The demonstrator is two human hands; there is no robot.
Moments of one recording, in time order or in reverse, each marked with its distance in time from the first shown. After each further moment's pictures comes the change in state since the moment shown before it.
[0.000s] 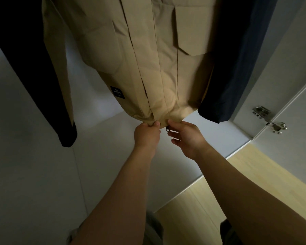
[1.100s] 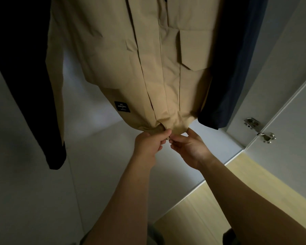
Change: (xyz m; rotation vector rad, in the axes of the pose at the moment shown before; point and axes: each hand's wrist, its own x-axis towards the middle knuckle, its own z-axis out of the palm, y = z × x) left_hand -0.008 0.009 -0.011 -0.284 -0.232 -0.092; right_hand -0.013 -0.006 -0.011 0.175 -0.150 -0.105
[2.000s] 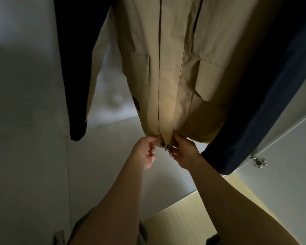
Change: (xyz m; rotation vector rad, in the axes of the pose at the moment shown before) left_hand 0.009 0.003 -0.018 -0.411 0.047 -0.373; right_hand 0.025 -0.015 0.032 -0.122 0.316 0.207
